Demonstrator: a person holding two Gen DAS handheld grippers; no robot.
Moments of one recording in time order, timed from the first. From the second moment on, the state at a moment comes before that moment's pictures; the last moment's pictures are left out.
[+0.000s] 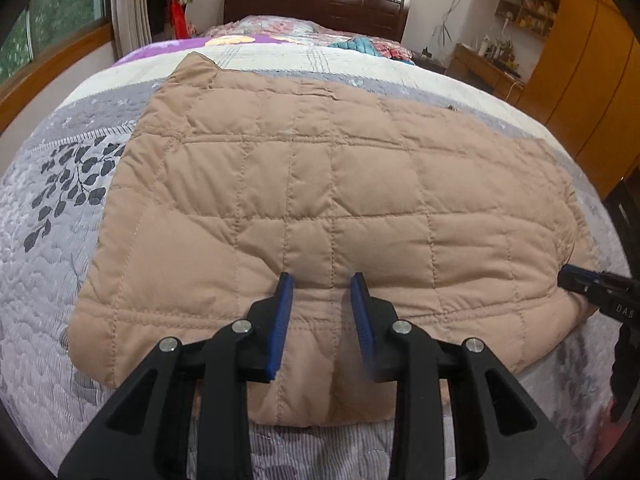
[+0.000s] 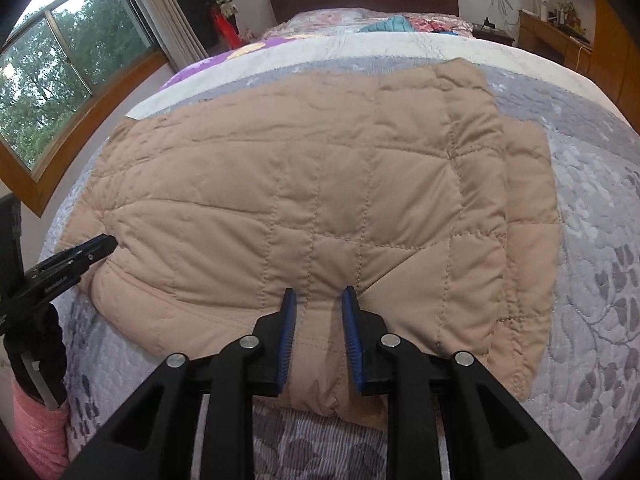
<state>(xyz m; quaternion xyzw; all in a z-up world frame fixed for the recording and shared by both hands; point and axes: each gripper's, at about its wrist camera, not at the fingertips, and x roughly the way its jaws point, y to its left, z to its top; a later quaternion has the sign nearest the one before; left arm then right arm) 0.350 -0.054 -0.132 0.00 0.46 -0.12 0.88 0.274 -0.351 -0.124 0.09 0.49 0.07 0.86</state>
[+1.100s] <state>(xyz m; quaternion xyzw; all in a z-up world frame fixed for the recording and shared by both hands) 0.417 0.112 -0.109 -0.19 0.48 -0.13 0.85 0.279 -0.511 -0.124 0.32 0.47 0.10 0.82</state>
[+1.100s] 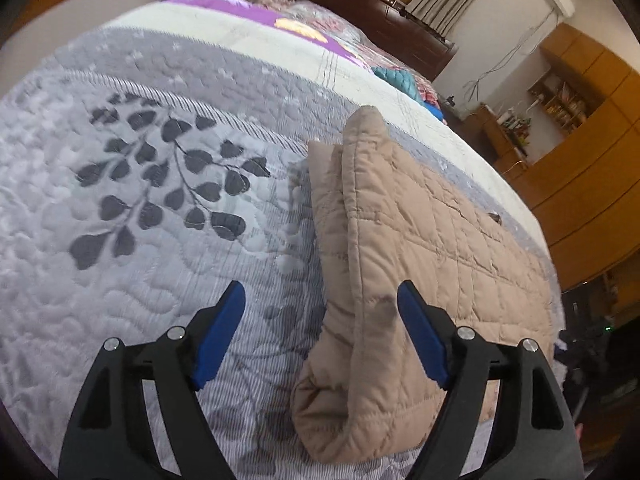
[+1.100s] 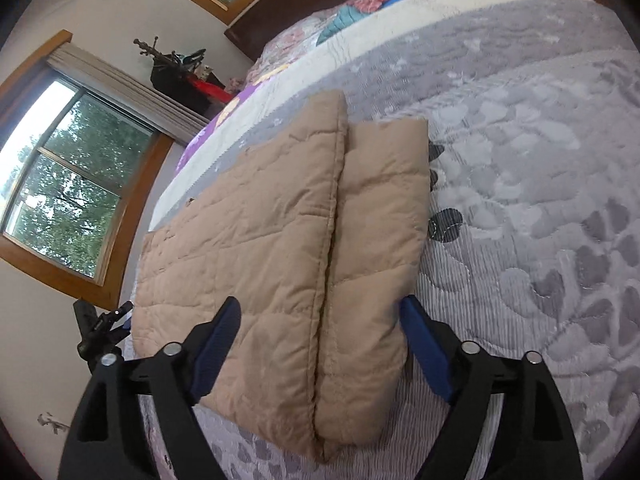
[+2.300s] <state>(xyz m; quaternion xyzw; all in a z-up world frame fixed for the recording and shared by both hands) 0.418 0.007 -0.059 -0.16 0.44 -0.23 0.85 0.256 -0.472 -0.056 0.26 0.43 0.15 0.85</state>
